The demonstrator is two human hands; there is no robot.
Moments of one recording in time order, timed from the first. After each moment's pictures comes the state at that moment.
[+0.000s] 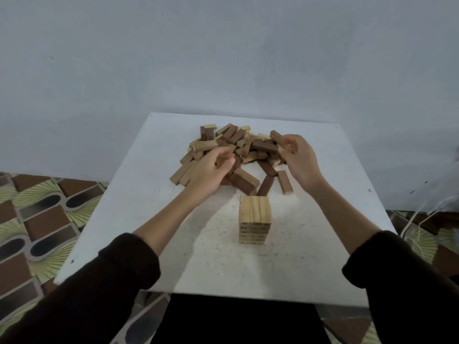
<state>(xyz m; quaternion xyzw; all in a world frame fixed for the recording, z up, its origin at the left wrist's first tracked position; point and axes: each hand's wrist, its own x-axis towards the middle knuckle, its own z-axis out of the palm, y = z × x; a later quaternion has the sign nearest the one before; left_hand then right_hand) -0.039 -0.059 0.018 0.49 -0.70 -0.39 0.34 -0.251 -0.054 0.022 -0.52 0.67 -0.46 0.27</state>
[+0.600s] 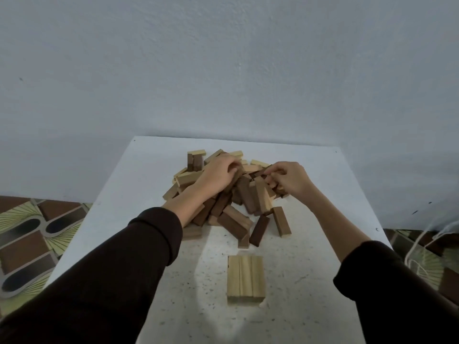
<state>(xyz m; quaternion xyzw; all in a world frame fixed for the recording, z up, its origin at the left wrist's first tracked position) -0.098 -0.196 -0.004 0.46 -0.82 -0.26 0.24 -0.290 -0.135 0.007 -0.55 0.69 -0.34 0.32</state>
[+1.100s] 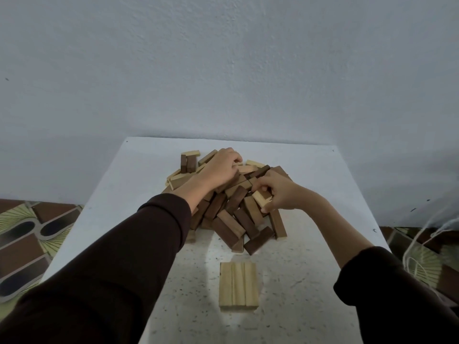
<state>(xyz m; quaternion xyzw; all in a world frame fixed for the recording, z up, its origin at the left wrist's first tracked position) -0.122 -0.222 -0.008 0.45 -0.85 -0.21 0.16 -0.295 -0.133 0.004 -0.72 0.62 -0.05 0.30</state>
